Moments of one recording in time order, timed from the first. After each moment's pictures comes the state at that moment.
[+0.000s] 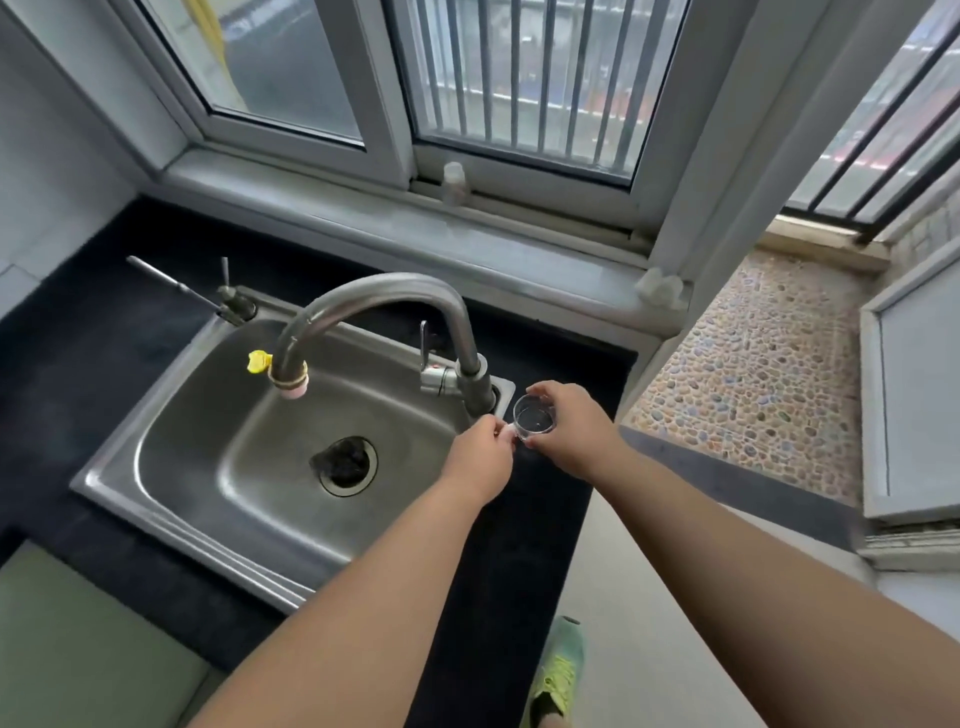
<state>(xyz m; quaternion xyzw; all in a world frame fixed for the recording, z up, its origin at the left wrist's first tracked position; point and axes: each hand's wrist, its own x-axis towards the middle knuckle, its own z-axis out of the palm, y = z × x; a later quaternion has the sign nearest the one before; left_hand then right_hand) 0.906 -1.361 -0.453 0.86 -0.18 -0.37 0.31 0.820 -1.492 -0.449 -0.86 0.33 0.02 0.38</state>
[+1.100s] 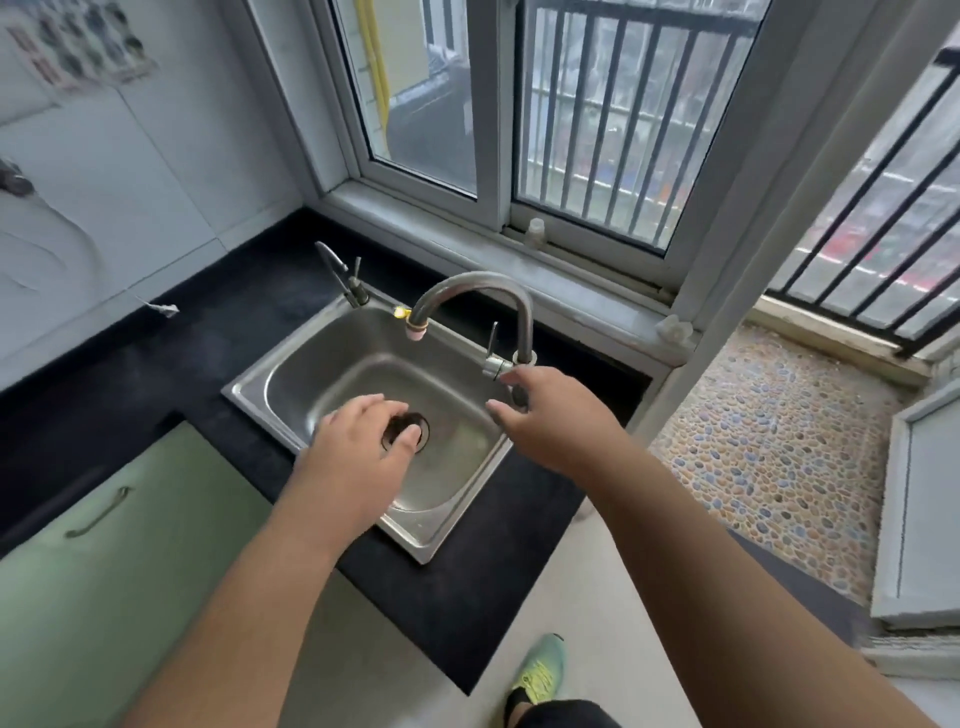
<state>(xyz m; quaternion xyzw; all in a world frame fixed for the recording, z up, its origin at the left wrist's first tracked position) 0.832 -1.143 -0.229 0.95 -0.19 -0.13 0.21 0.768 -1.365 -0.232 -0.94 0.20 0.04 0.29</state>
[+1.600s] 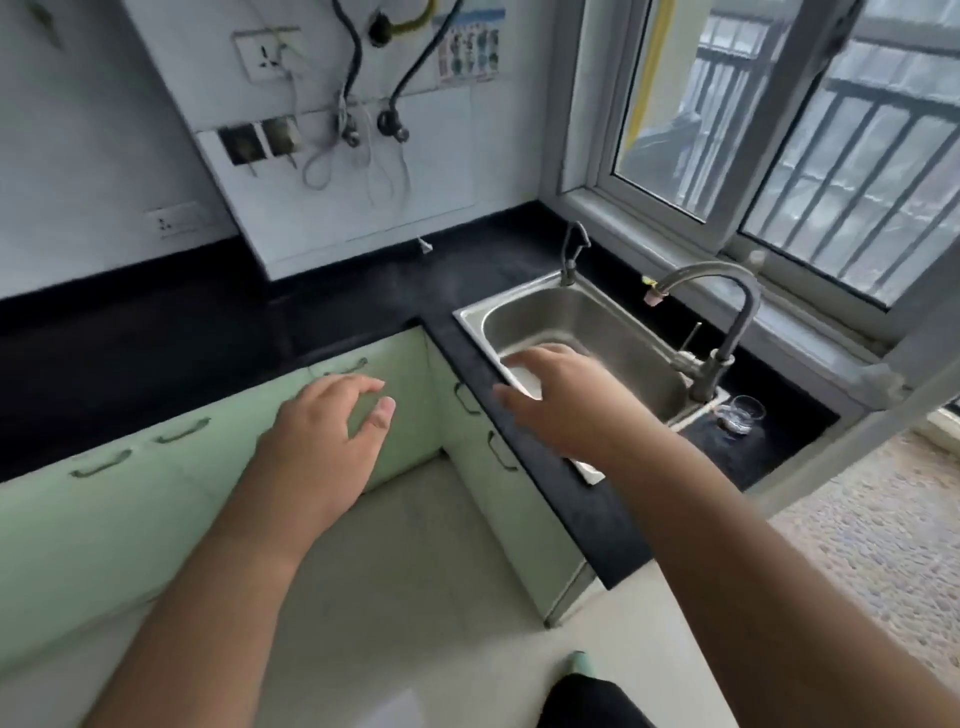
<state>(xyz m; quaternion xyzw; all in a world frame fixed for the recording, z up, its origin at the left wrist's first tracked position) 0.668 -0.839 -0.148 0.96 0.00 0.02 0.28 0.701 -1.086 -0.145 -0.97 -0.05 0.03 0.23</state>
